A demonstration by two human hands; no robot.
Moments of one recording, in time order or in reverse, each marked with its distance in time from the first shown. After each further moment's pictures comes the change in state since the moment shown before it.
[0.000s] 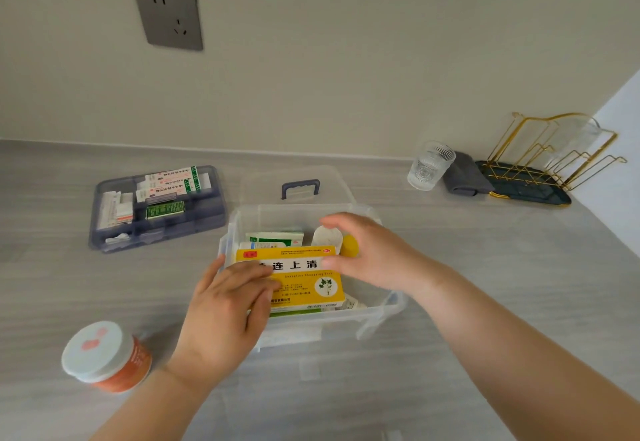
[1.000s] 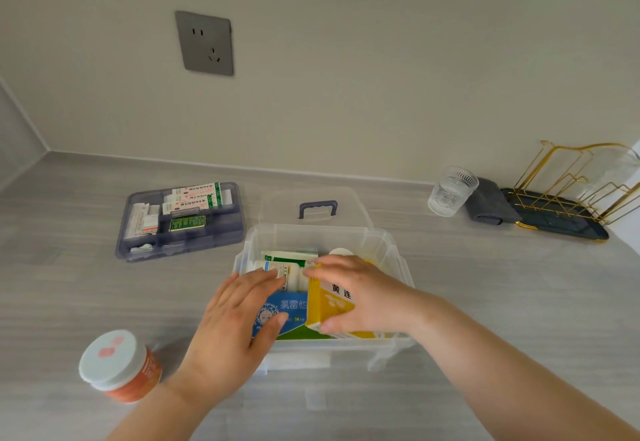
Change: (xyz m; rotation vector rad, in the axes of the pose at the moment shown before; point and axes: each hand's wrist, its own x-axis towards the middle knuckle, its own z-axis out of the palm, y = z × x) left_hand 0.001 0.002 0.000 -0.042 -0.044 -0.099; right_hand 0.010 0.002 0.018 -0.207 -0.287 -0.168
